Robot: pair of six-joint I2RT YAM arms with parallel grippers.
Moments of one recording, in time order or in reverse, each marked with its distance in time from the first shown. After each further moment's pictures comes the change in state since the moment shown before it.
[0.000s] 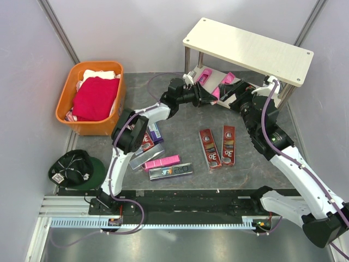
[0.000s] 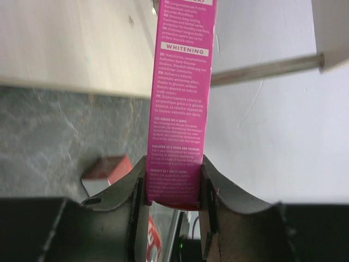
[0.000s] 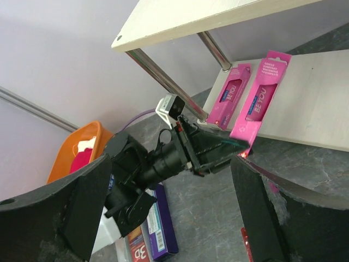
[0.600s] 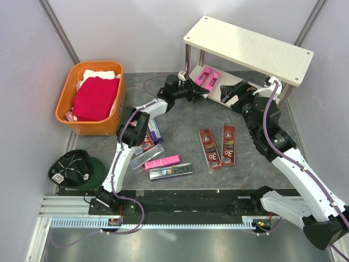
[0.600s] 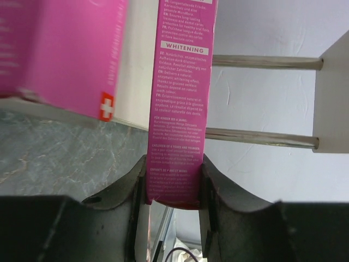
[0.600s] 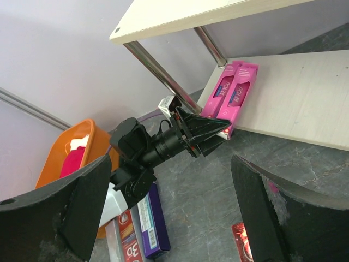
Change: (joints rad) left arm 0.084 0.237 0.285 -0.130 -0.043 -0.194; right arm -0.002 -0.022 0.002 -0.031 0.008 -0.034
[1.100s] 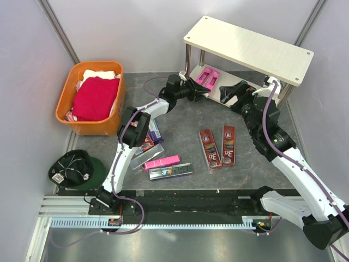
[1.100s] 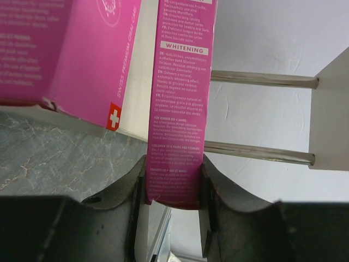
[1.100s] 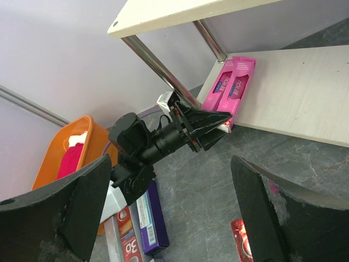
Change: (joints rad) left arm -0.007 0.003 0.018 -0.026 -0.060 -0.026; right arm -0.002 0.002 0.000 -0.014 -0.009 0.003
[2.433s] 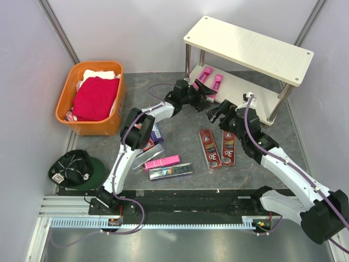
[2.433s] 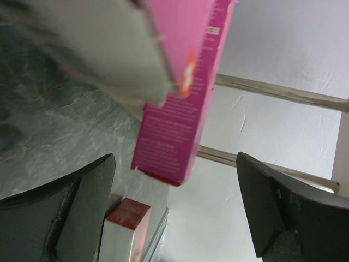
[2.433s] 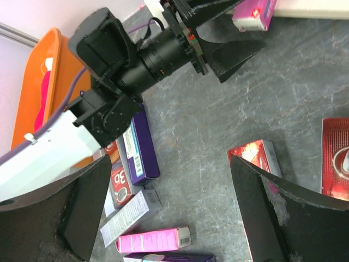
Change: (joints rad) left arm -0.069 -0.002 -0.021 -0.092 -0.129 -0.043; right arm -0.003 0.059 -0.249 0.049 -0.240 0.146
